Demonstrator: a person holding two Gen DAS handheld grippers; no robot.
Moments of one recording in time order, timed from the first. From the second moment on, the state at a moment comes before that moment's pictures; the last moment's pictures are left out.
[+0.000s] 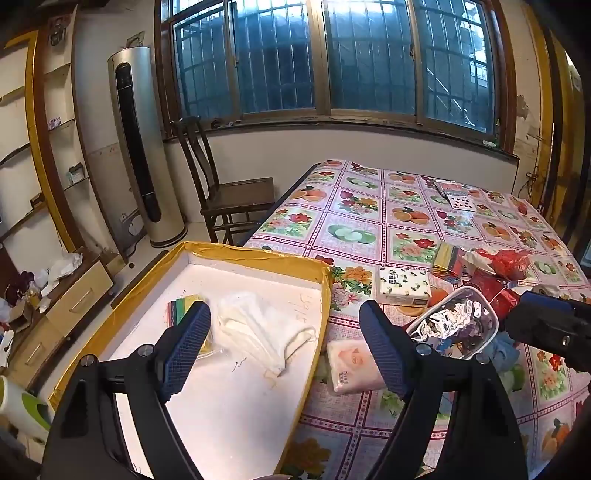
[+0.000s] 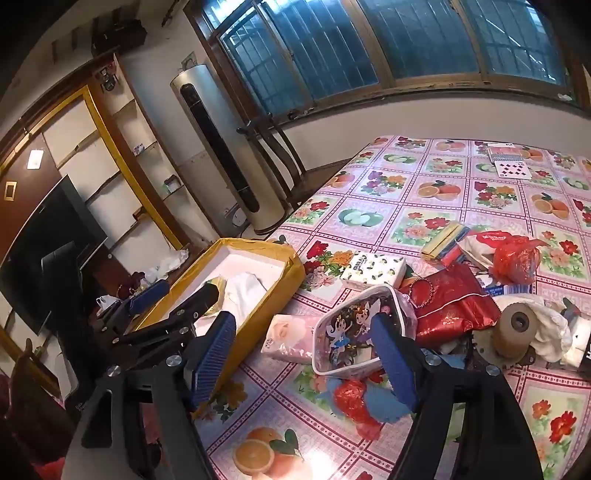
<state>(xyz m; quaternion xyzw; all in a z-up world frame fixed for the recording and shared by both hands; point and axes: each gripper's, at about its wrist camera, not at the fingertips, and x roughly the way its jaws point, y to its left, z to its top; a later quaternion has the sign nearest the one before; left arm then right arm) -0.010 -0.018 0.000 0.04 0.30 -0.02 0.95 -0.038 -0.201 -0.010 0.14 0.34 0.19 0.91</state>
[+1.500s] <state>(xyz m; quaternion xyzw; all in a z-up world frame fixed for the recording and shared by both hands) -0.052 -0.110 -0.027 0.07 0.32 -0.09 0.94 -0.123 -0.268 -0.048 0.11 0.31 0.04 0.94</state>
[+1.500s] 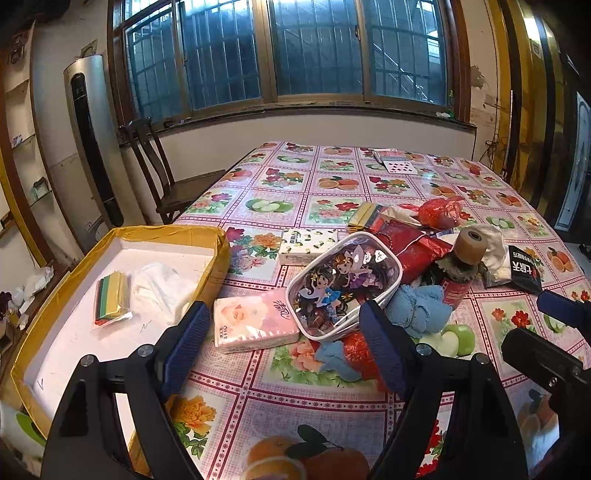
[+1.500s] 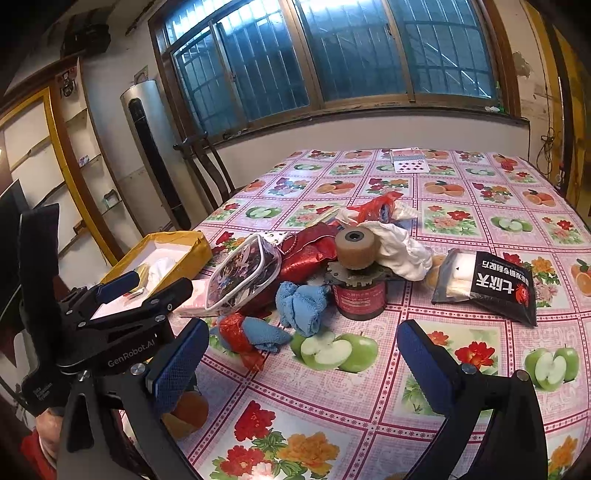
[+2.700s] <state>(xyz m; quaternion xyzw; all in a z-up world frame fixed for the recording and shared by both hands) 0.016 -0.099 -0.039 0.04 0.50 -0.15 0.85 -0.060 -0.290 -0.090 0.27 0.43 0.08 0.86</state>
